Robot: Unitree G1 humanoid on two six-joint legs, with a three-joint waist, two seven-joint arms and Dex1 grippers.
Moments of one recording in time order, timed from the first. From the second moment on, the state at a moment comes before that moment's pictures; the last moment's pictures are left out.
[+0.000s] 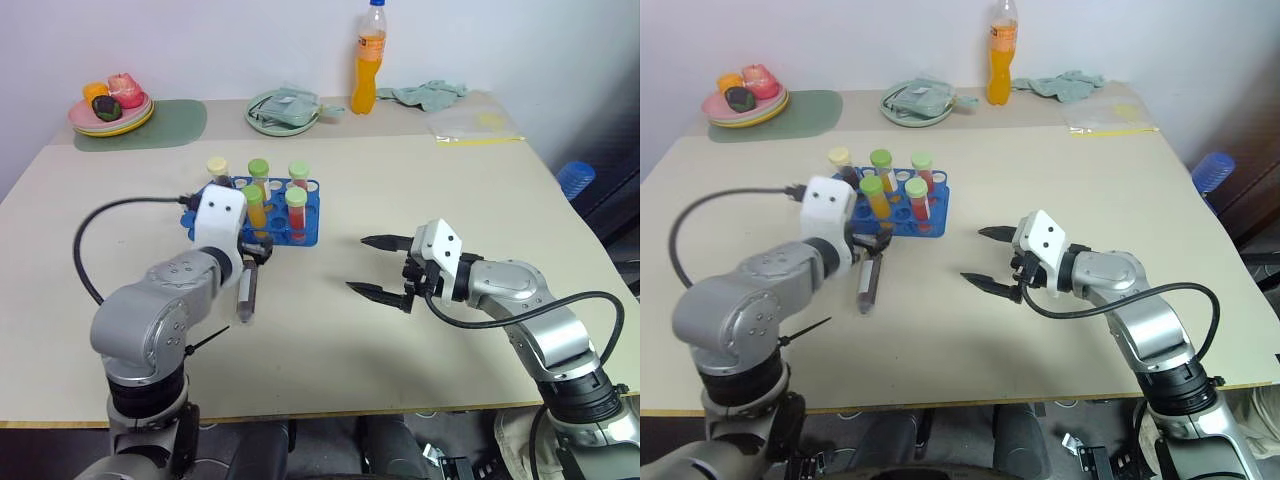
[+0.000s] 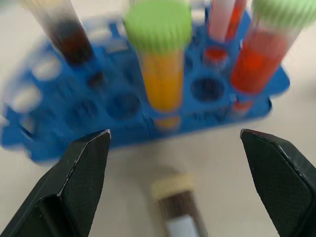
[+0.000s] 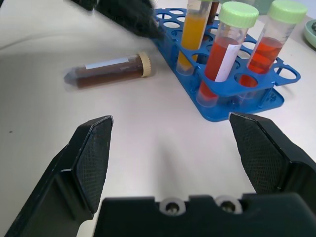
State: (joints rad) left arm -0.48 0.25 0.10 -0.64 -0.40 1.61 0.07; right arm -0.33 -0.61 0.15 -0.34 0.34 0.43 0.88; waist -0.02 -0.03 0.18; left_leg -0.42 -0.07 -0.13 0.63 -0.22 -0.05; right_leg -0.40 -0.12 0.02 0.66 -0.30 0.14
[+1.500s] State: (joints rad) left arm -0.61 1.19 -0.26 -0.25 -1.09 1.61 -0.14; right arm -0.30 -0.53 0.23 -0.37 0.28 0.41 0.81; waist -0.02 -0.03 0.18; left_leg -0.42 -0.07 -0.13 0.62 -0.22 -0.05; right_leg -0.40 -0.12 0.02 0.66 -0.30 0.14
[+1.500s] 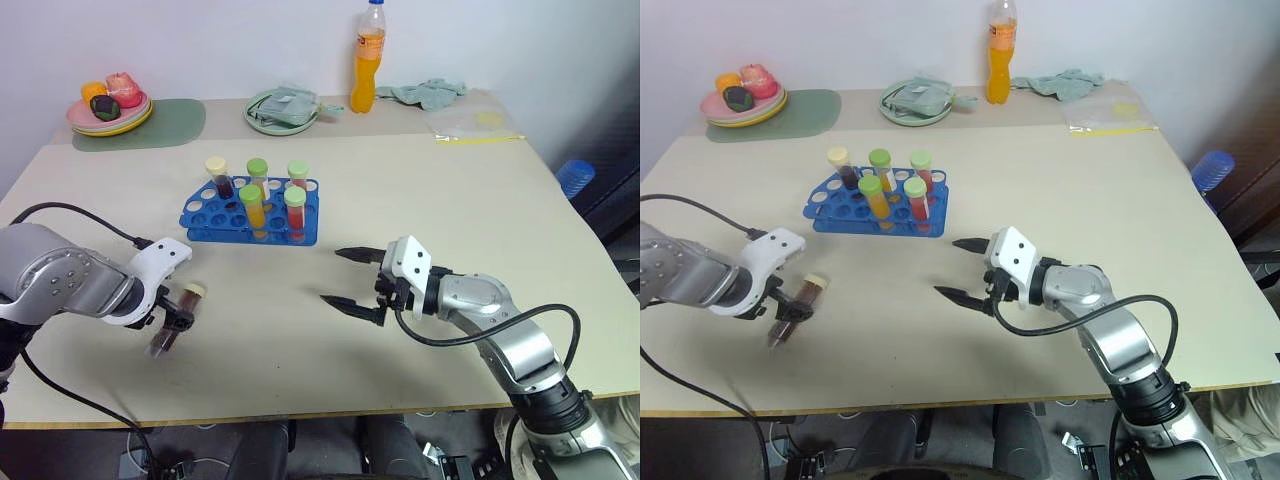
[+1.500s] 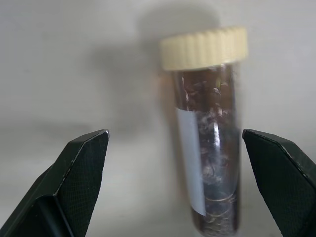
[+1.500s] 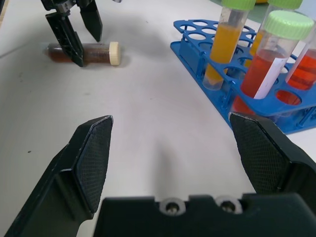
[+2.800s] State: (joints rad) left arm -0.36 0.30 0.09 -0.04 -0.13 0.05 0.02; right arm -0.36 -0.46 0.27 -0.32 0.24 0.40 0.79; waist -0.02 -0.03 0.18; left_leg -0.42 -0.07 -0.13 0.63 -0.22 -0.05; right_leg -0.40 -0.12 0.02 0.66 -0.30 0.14
